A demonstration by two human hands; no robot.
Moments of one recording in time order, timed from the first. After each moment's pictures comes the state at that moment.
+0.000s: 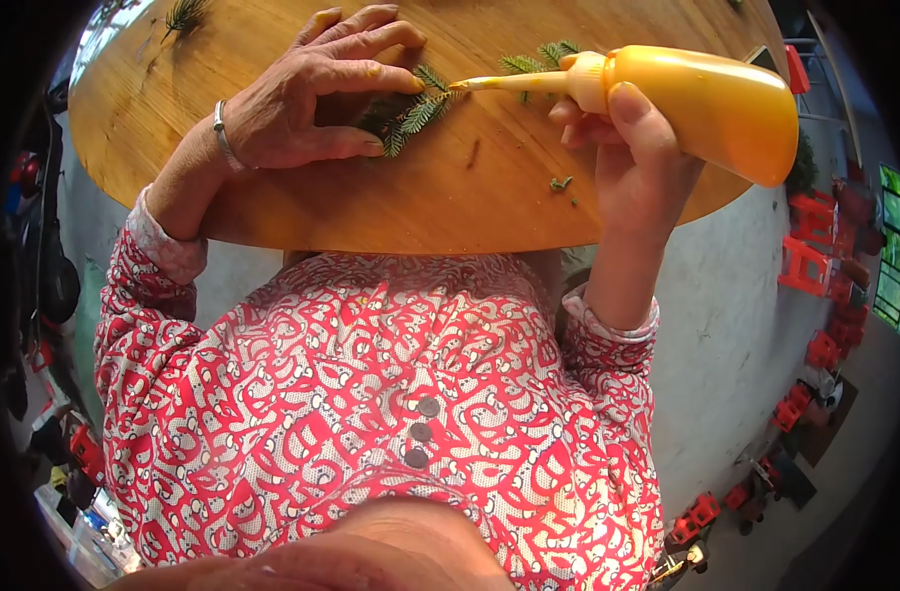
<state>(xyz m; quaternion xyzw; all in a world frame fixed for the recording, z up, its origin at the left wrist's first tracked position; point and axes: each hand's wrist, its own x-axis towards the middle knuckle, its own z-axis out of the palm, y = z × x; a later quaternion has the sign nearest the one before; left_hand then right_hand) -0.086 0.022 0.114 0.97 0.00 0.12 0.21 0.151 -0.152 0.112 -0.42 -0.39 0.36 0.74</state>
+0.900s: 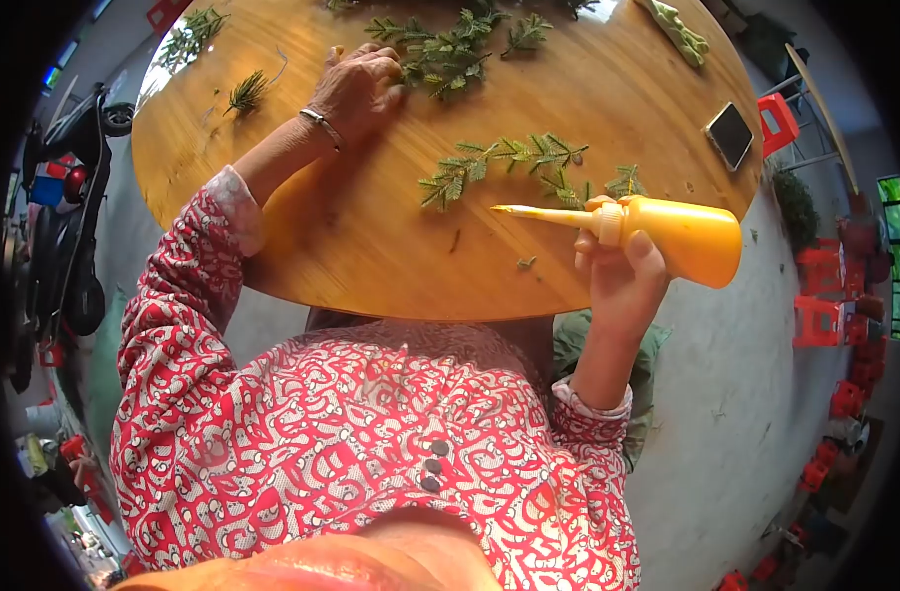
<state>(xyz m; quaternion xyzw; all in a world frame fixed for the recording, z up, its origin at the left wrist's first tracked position) -0.048 0.088 0.081 0.93 0.30 0.20 -0.04 0.161 -0.202 0.081 -0.33 -0.31 0.39 0.80</state>
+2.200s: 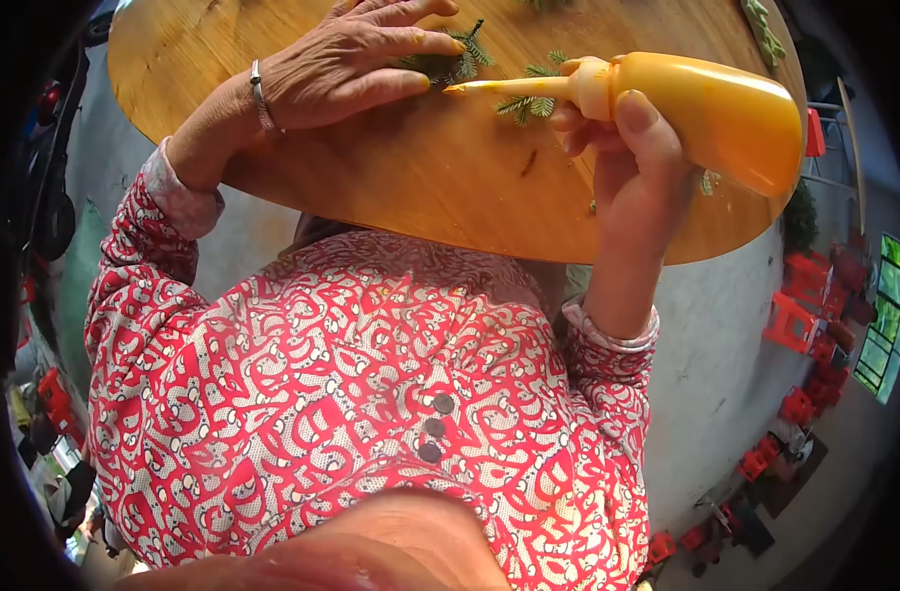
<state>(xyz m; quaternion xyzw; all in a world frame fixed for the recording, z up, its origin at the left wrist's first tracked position) -0.107 0.020 0.099 0.97 0.11 0.16 0.13 0.124 -0.133 0.110 -0.37 -0.40 0.45 0.71</state>
